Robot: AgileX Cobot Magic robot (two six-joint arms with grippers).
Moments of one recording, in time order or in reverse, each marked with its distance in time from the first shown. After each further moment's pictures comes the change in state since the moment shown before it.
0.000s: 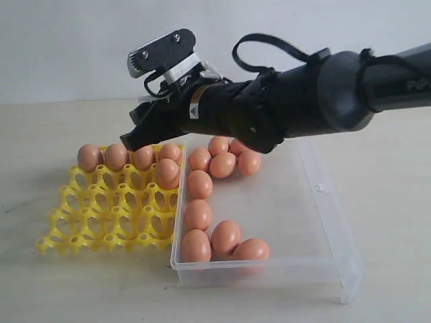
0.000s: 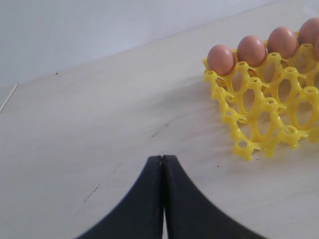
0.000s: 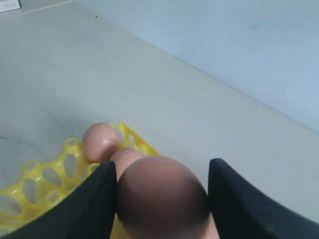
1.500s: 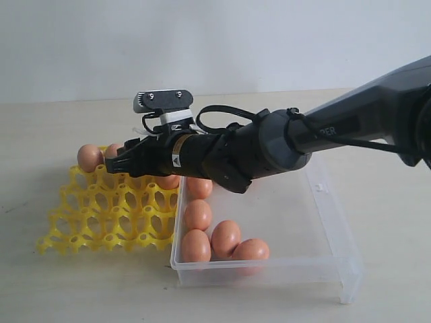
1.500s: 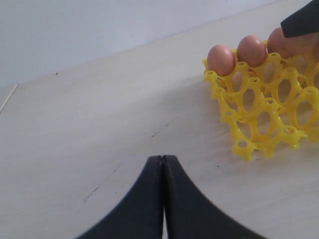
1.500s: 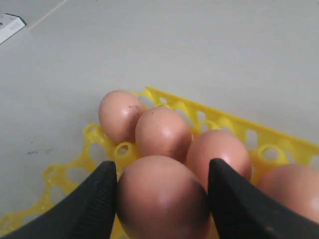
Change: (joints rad) left arm 0.000 0.000 0.000 0.000 0.000 0.000; right arm 0.014 0.237 -0.070 -0.114 -0.138 0.509
